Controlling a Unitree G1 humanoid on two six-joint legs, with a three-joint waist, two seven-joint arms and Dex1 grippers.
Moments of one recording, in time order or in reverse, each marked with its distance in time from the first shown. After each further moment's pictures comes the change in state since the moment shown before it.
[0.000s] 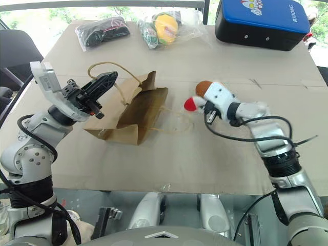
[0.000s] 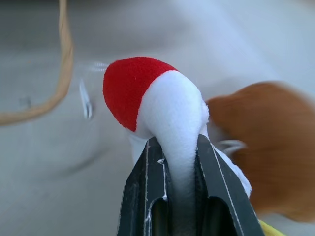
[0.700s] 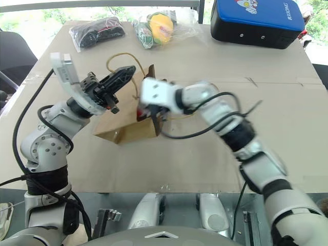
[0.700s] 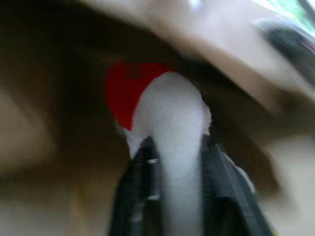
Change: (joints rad) left arm -0.105 -0.072 -0.110 0.011 -0.002 0.021 0.000; right arm -0.392 0.372 0.474 0.491 -0.163 -0.443 0.166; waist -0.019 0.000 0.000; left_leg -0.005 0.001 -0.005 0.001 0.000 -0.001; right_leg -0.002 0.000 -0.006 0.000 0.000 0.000
